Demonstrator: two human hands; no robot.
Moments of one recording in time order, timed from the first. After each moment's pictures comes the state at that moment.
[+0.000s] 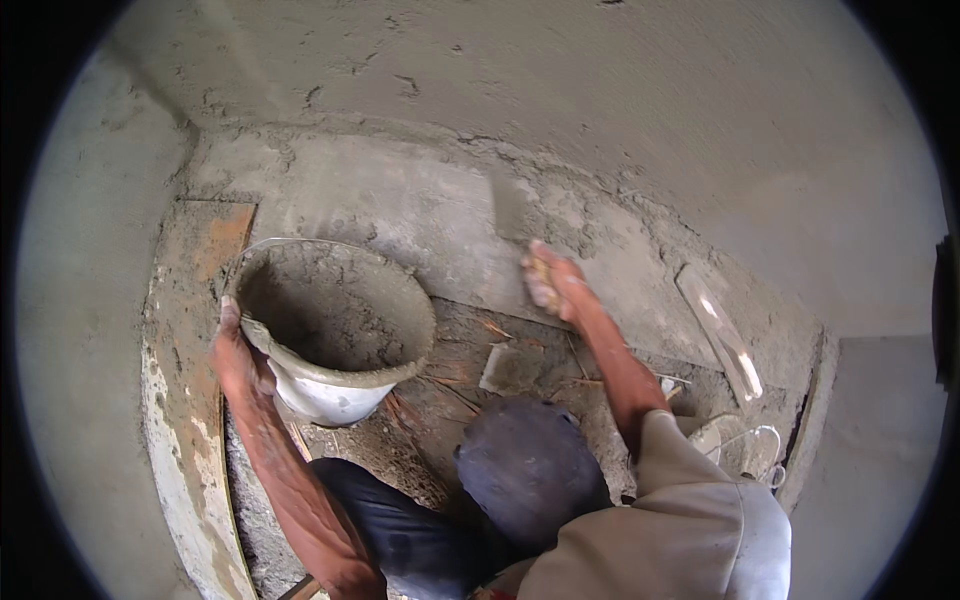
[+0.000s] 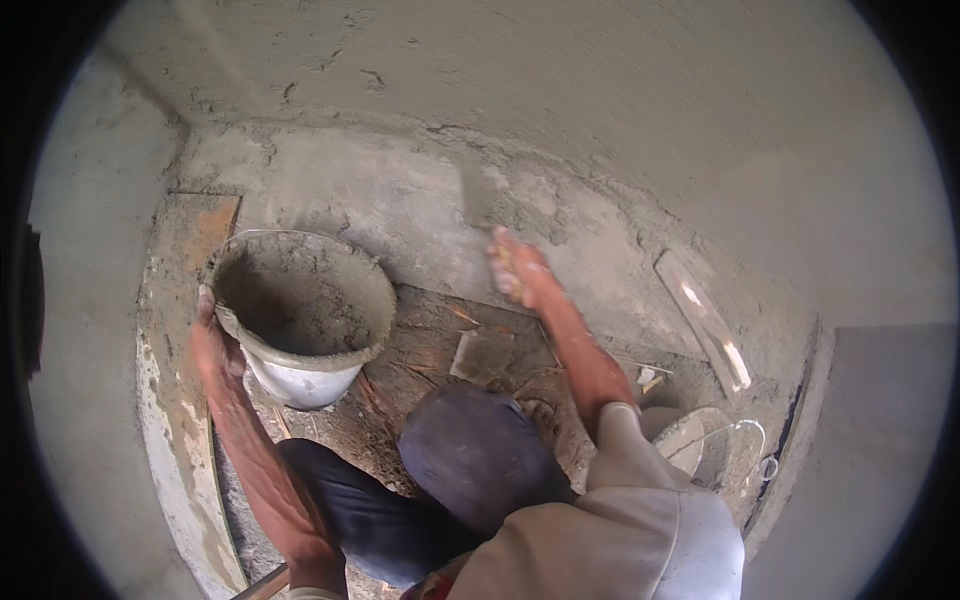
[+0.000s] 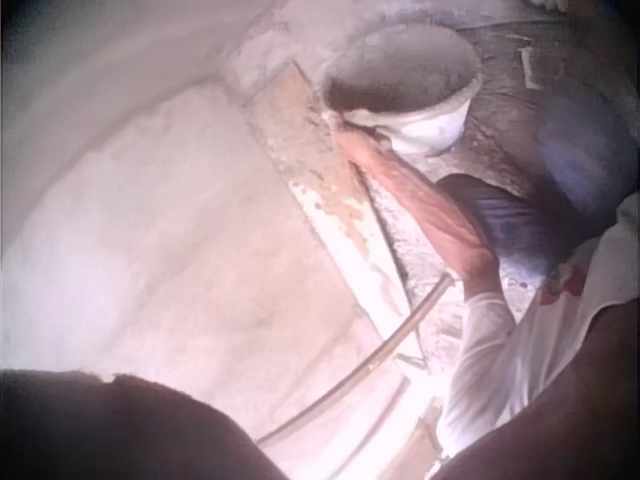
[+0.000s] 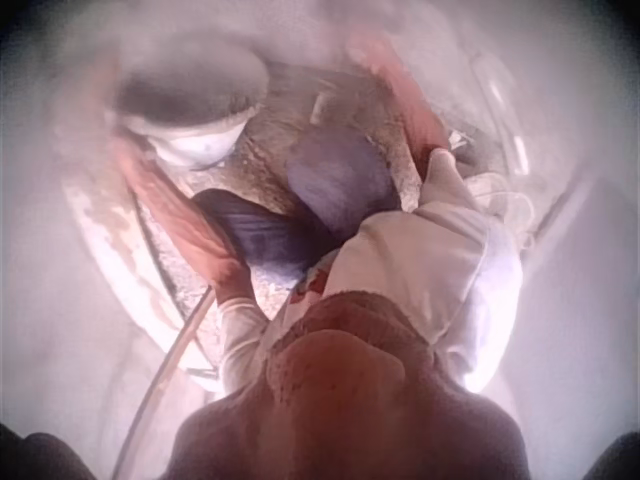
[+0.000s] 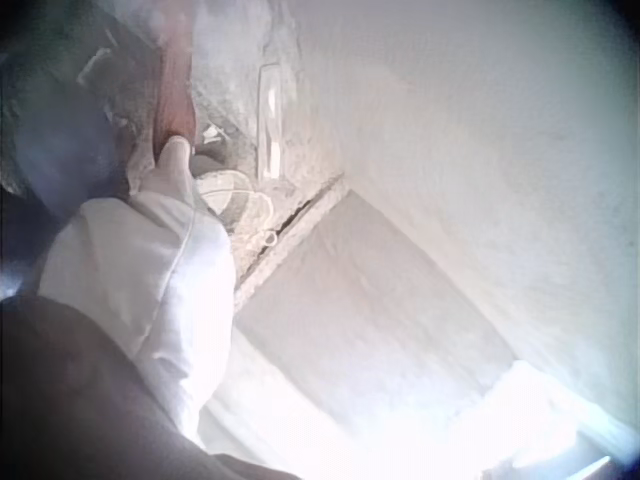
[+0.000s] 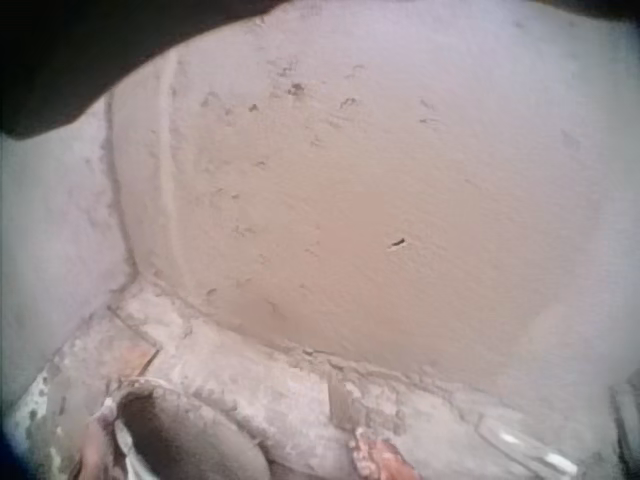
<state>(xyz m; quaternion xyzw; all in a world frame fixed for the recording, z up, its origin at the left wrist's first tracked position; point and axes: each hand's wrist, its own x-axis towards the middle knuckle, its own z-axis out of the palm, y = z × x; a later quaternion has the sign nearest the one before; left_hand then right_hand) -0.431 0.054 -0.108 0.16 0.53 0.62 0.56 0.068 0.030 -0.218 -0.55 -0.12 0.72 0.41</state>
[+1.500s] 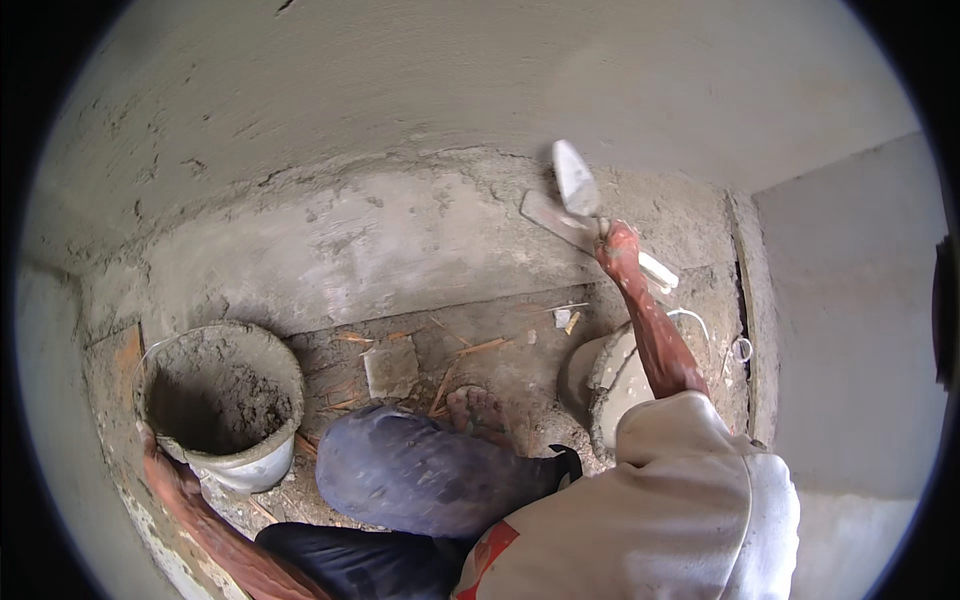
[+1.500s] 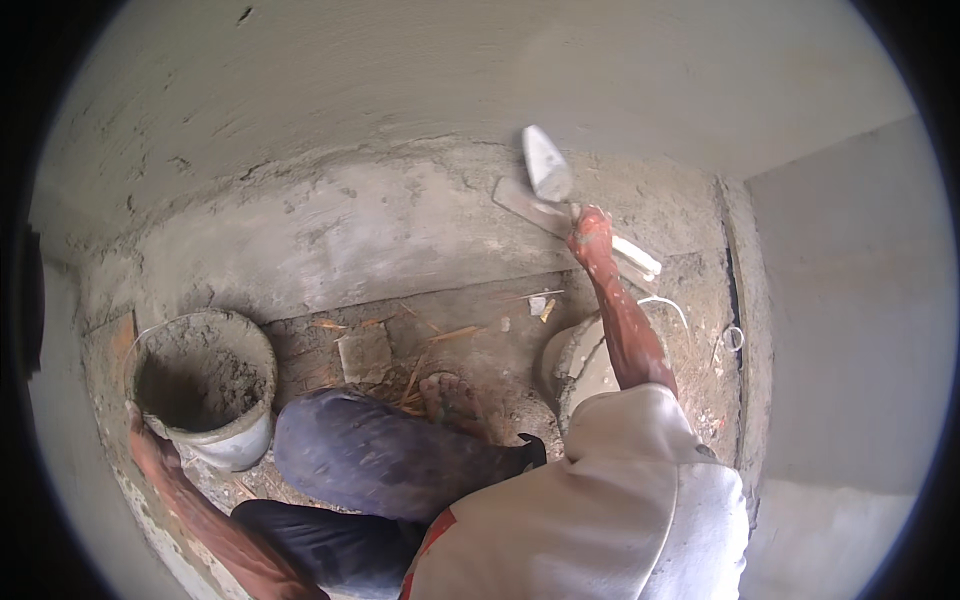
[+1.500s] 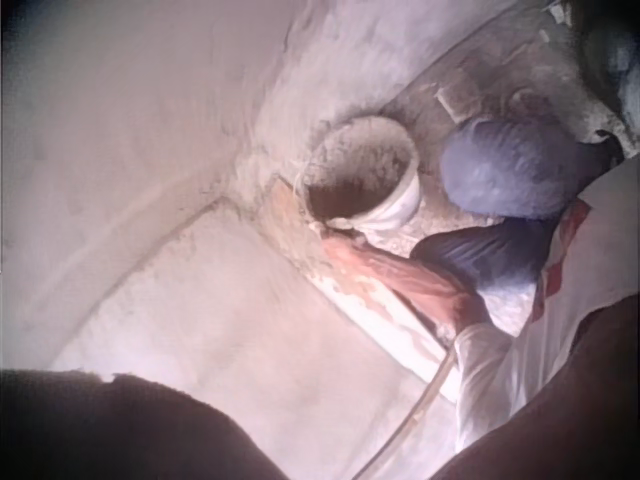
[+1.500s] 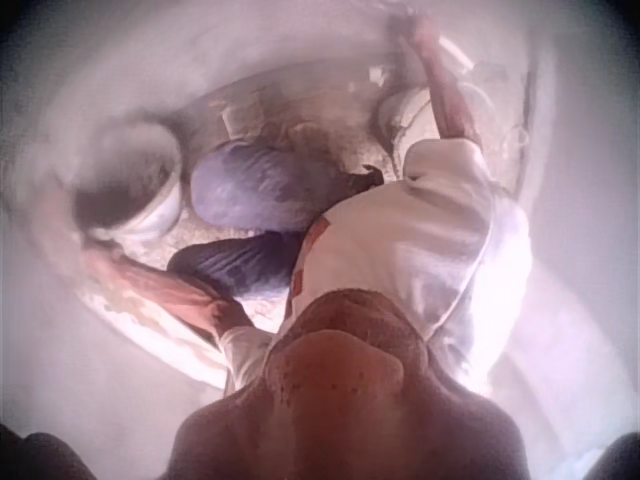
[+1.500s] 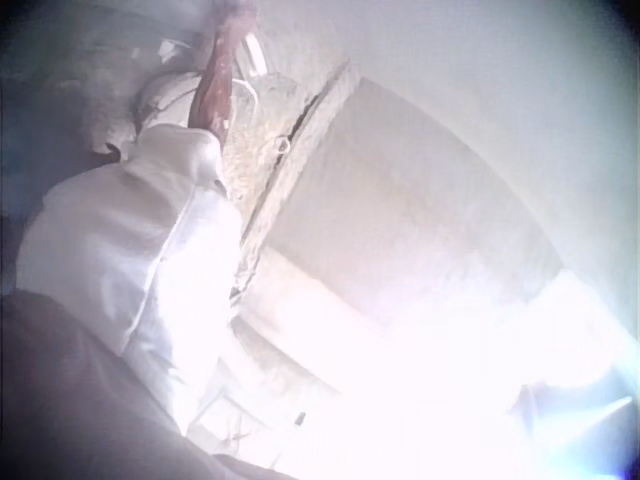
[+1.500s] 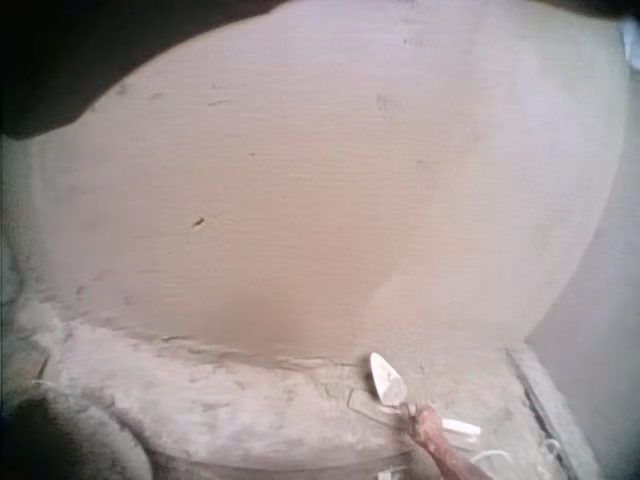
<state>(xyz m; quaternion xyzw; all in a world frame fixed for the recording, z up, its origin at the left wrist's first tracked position) -0.362 0.011 -0.100 0.16 0.55 0.52 0.63 0.514 -0.251 -0.189 -0.88 -0.48 -0.05 0.03</state>
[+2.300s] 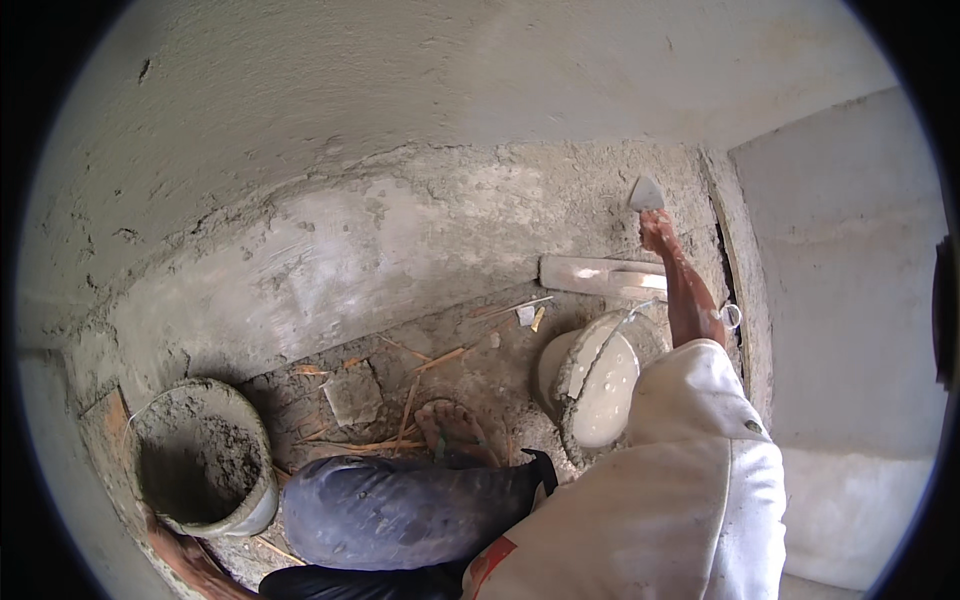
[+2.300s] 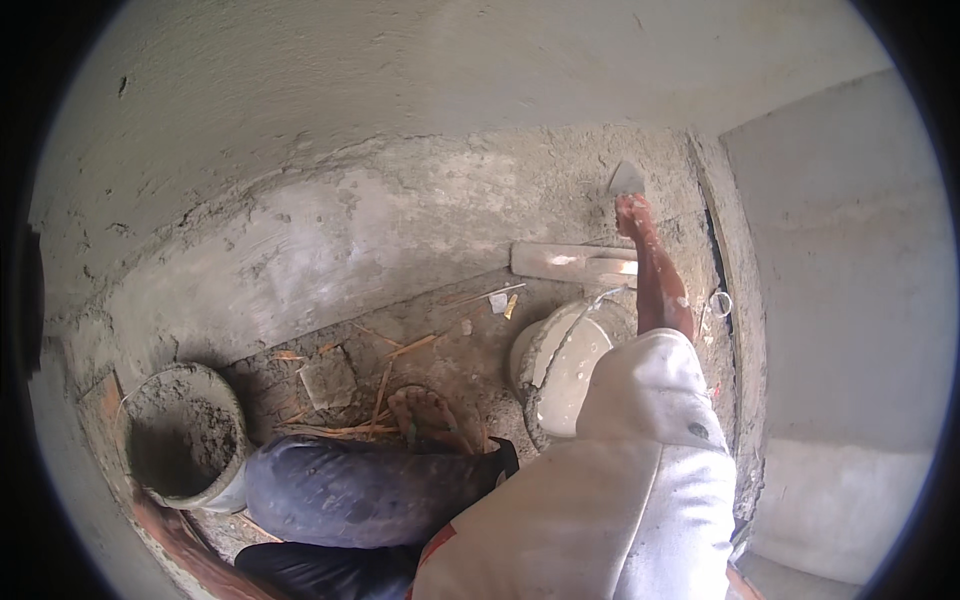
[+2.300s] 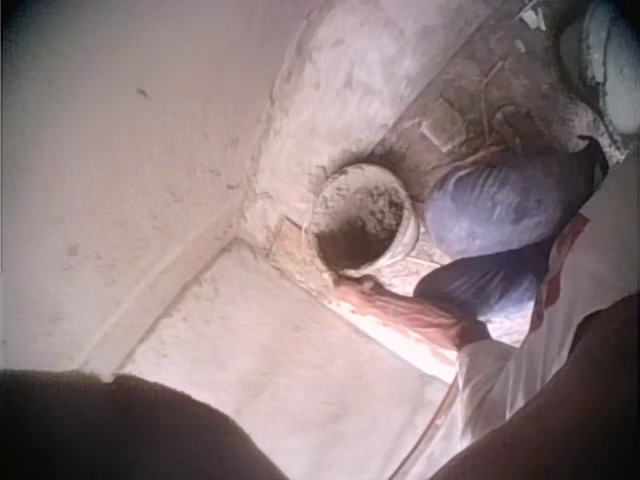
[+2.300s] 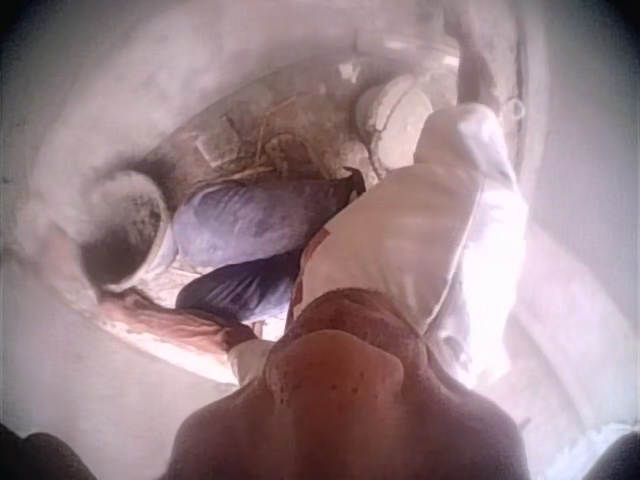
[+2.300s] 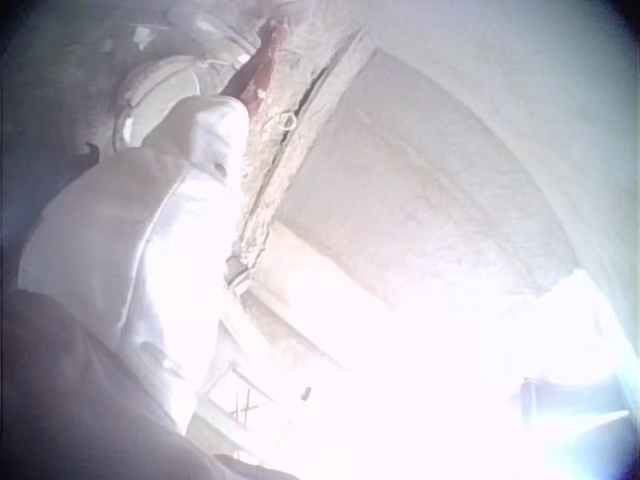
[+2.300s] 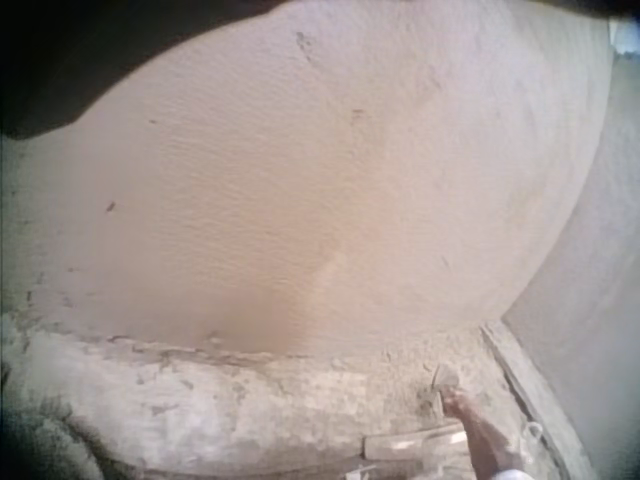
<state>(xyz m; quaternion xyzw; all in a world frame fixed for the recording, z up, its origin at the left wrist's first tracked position) -0.254 -0.007 -0.034 0.16 0.67 0.51 0.52 0.743 -0.361 -0.231 -0.93 -0.10 0.20 0.29</state>
